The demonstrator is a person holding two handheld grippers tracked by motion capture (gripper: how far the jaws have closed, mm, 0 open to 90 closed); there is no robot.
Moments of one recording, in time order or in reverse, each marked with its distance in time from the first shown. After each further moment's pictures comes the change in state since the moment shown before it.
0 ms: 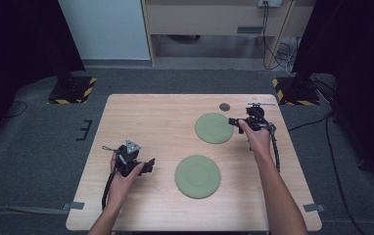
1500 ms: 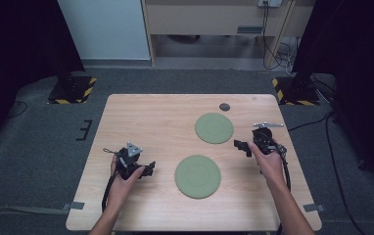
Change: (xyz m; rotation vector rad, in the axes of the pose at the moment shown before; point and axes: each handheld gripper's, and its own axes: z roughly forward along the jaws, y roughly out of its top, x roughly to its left) left arm -0.005 -0.006 -0.002 0.008 0.001 0.034; right arm 0.003 -0.065 -0.051 0.029 0.019 -0.110
